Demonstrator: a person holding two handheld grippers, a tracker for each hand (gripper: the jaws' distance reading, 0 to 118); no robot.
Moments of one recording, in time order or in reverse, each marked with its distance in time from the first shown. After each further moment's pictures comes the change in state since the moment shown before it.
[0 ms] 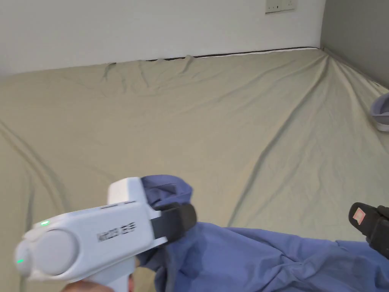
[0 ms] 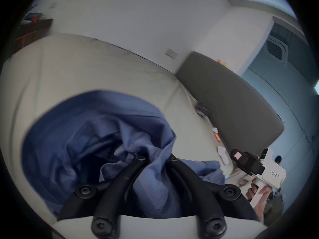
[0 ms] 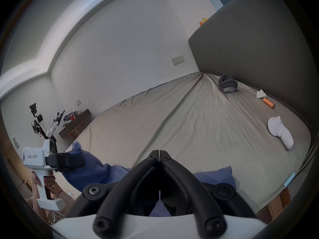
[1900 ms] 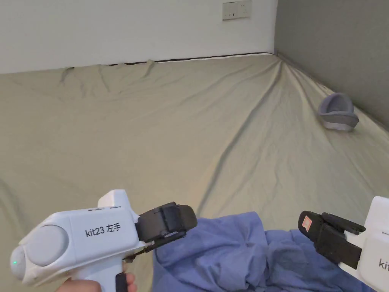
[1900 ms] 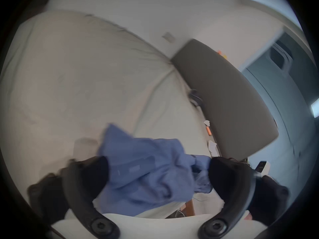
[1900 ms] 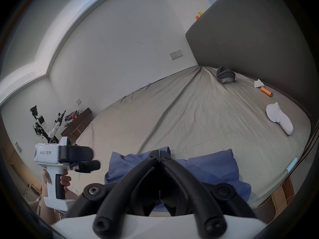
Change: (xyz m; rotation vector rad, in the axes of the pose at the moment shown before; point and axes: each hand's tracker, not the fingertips) left arm -0.036 -0.004 -0.012 -0.115 -0.013 0.194; right arm 0.006 -0.017 0.007 -0.044 0.011 -0.039
